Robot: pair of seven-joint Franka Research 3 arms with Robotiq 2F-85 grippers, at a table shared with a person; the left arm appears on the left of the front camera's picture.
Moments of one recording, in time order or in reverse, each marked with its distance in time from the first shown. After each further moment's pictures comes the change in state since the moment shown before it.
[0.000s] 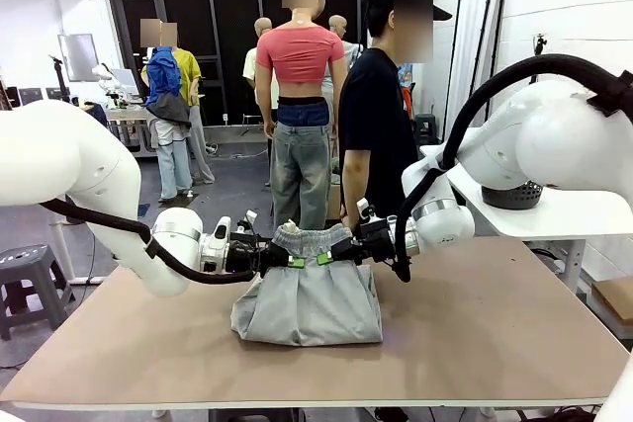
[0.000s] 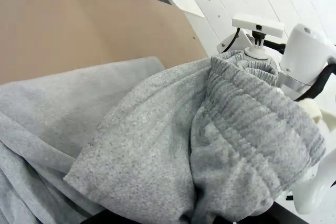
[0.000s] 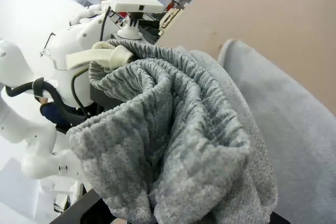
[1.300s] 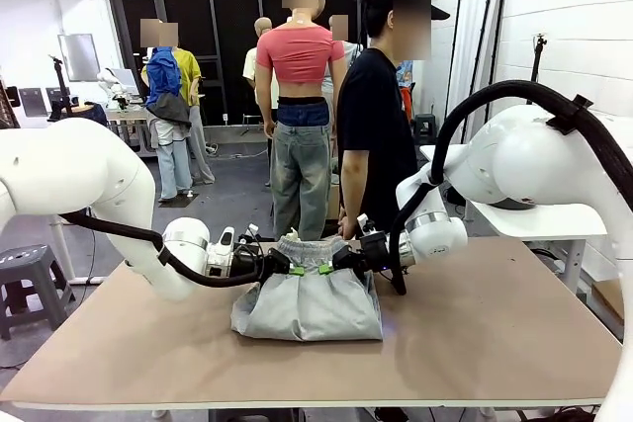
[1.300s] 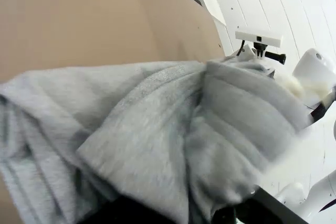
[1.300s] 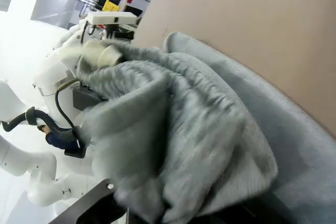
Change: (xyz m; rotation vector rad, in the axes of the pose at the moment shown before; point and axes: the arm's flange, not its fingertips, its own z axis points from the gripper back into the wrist) left arm 0.006 0.047 0.000 0.042 -0.018 0.175; right arm 0.000 -0.054 -0.003 -0.068 -0.010 -0.218
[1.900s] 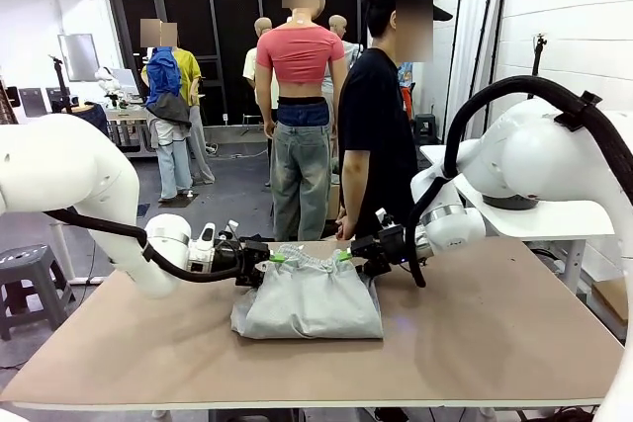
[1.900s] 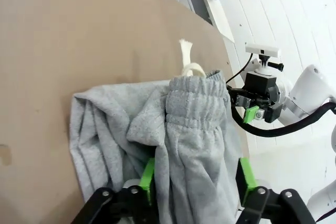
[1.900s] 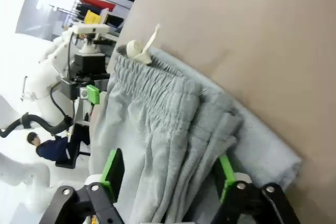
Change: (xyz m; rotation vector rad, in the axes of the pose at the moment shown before) left arm 0.011 0.004 0.047 0.040 -0.067 0.016; right arm 0.016 -0.007 0.047 -0.091 -0.037 -0.019
